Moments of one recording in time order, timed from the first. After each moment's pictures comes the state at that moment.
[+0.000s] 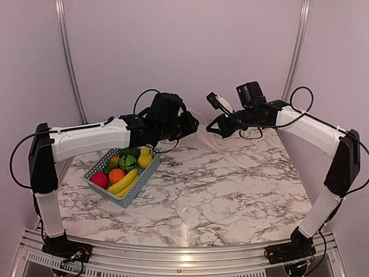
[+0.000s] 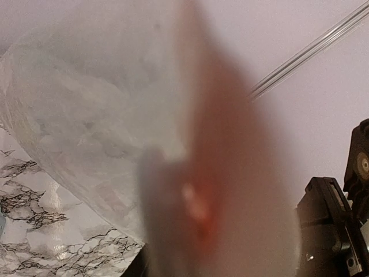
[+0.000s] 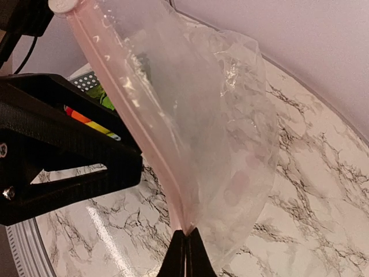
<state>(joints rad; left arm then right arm) -0.93 1.91 1.67 -0.16 -0.25 -0.86 0.53 1.67 1.52 -0.53 -0.47 -0.12</state>
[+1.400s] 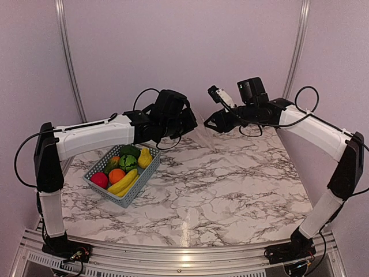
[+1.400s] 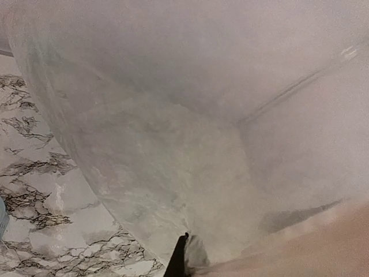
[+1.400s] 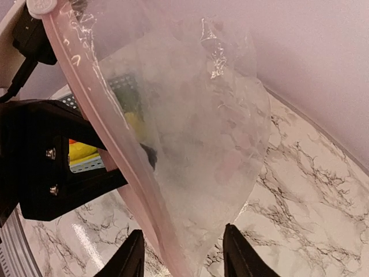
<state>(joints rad) -0.92 1.97 1.77 -0.24 -0.32 -0.92 0.57 1.62 1.53 -0.49 -0.33 -0.08</state>
